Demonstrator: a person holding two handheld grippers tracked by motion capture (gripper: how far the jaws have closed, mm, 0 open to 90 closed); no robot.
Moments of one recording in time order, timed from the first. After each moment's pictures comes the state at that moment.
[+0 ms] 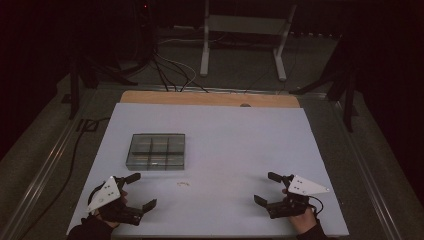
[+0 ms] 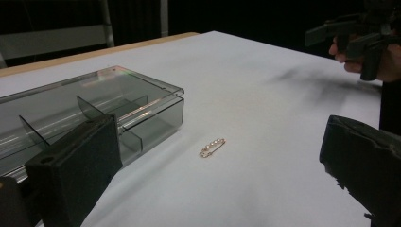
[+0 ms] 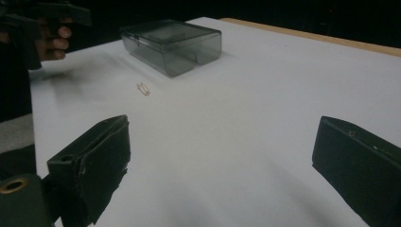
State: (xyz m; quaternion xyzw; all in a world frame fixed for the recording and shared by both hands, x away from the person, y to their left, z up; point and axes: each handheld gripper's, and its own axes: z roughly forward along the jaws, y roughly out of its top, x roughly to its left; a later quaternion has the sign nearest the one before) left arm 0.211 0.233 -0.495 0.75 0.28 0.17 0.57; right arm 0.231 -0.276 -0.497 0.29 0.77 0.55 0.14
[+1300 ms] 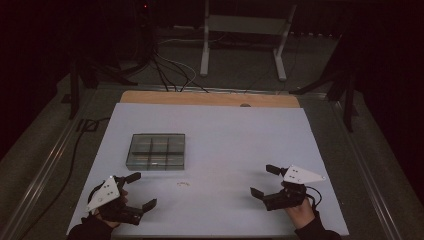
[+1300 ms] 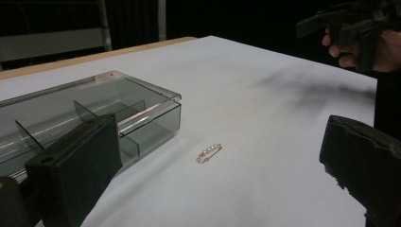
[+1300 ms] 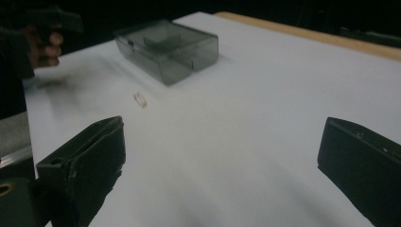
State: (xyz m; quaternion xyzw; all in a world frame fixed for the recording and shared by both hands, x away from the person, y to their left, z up) left arm 0.212 0.233 -0.492 0.74 0.28 0.16 0.58; right arm 0.246 -0.260 -0.468 0.31 0.78 0.53 0.13
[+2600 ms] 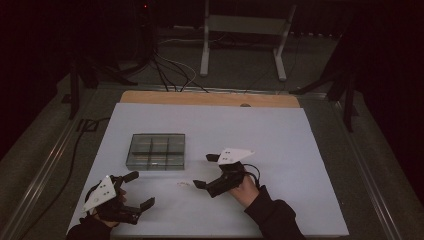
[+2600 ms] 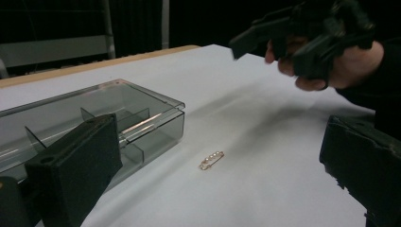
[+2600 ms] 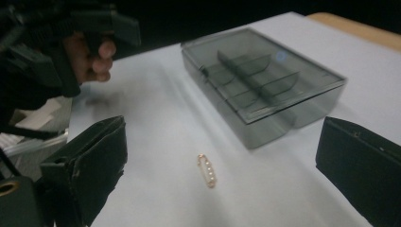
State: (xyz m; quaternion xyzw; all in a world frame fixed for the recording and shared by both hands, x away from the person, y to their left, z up) left arm 0.210 0.237 -0.488 0.73 0.29 0.17 0.60; right arm 0.300 -0.108 -0.465 0.20 0.82 0.53 0.04
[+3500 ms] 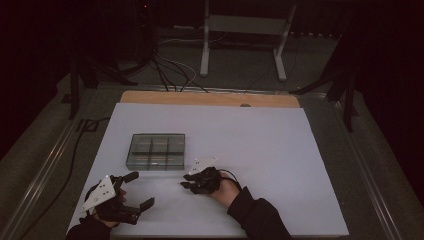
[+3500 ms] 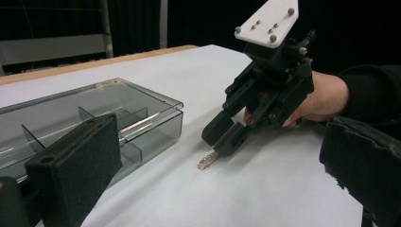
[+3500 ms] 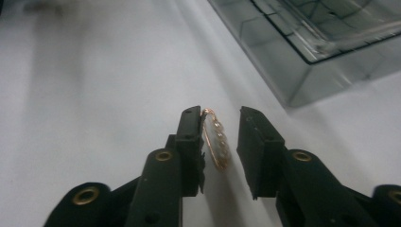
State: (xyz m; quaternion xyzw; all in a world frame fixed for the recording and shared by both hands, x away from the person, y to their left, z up) left arm 0.211 0.238 -0.489 0.73 0.29 0.16 0.60; right arm 0.308 -0.049 -0.516 0.16 0.90 0.40 0.05
